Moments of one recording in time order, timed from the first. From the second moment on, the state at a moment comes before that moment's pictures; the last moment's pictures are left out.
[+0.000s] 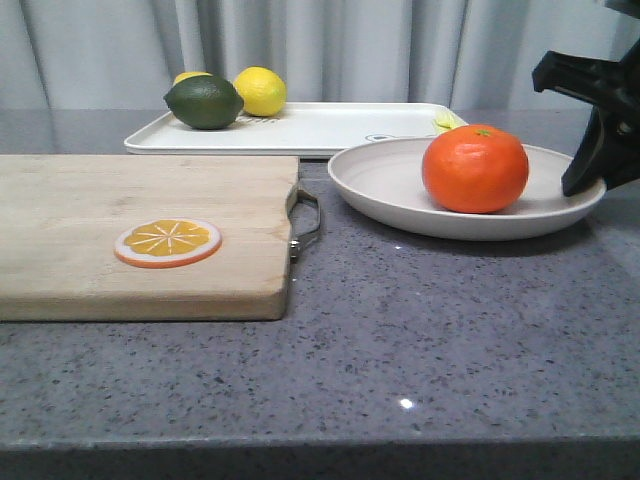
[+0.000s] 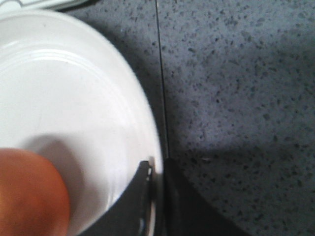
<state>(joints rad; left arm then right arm) -0.33 0.65 -0.50 -0.02 0.31 0.05 0.11 1.49 -0.93 0.45 0.44 -0.04</state>
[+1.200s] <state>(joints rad) -0.33 0.65 -0.50 -0.02 0.31 0.05 0.11 1.71 -1.53 0.58 0.68 -0.05</state>
